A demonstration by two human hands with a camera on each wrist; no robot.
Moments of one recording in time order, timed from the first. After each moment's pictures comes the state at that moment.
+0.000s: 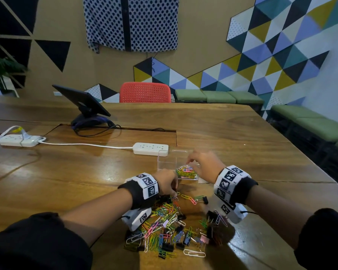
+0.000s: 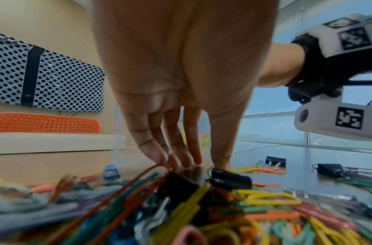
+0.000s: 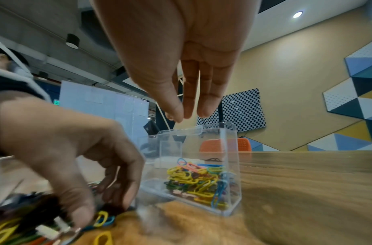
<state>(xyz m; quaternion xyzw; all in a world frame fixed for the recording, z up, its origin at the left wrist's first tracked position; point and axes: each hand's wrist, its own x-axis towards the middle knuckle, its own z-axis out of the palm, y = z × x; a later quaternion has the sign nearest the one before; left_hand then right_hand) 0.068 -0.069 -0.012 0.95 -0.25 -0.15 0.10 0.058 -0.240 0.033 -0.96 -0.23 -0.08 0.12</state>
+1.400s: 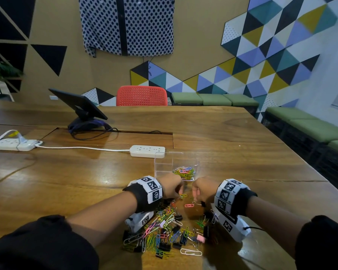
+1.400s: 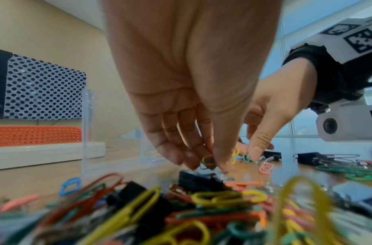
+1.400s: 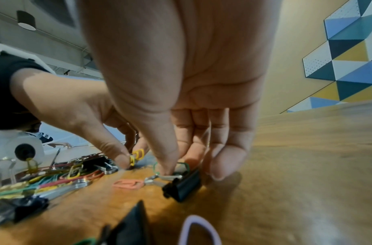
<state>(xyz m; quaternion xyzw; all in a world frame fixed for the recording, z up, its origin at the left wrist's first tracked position) 0.062 -0.090 -0.014 0.93 -0.33 -0.13 0.08 0.042 -0.251 -0.005 -0.96 -0.15 0.21 0.09</state>
